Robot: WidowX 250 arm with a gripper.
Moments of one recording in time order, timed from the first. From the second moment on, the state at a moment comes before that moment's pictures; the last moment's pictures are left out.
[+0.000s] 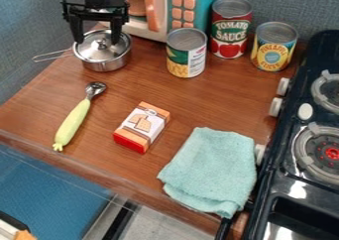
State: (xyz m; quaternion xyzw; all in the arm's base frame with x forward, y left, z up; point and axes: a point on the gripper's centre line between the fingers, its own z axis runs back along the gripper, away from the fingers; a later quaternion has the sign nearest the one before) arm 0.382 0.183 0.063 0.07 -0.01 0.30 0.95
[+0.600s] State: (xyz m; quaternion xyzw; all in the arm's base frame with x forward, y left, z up) arm 0.389 0.188 0.050 0.08 -0.01 0.31 0.95
